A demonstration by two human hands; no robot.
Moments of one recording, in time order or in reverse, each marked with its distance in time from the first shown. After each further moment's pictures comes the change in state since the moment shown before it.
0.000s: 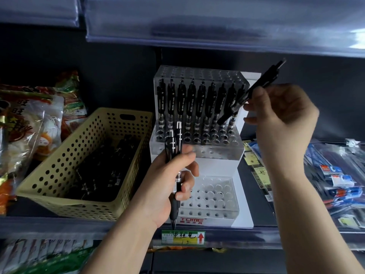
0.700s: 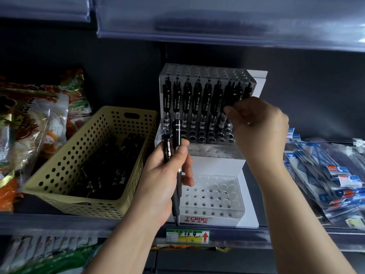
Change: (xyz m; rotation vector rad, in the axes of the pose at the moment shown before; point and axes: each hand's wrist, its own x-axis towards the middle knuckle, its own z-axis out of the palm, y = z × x) left_hand -0.006 0.002 0.000 0.037 0.192 0.175; right_hand -0.009 0.018 0.020 -0.533 -0.124 -0.142
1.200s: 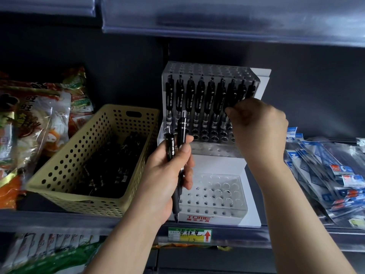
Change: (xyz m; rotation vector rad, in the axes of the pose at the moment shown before) left_hand 0.003 -0.001 -0.005 0.007 -0.046 -0.012; right_hand 0.000 0.005 0.006 -0.176 -0.030 -0.132
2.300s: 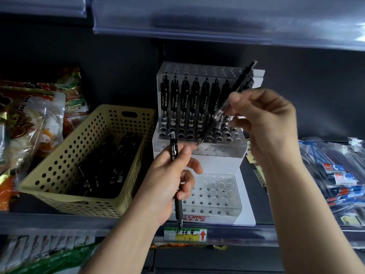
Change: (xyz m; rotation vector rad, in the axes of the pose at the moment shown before) left_hand -0.001 -0.003 0.005 0.020 -0.051 -0.136; right_hand 0.009 -0.017 -0.031 1.136 -0.179 0.450
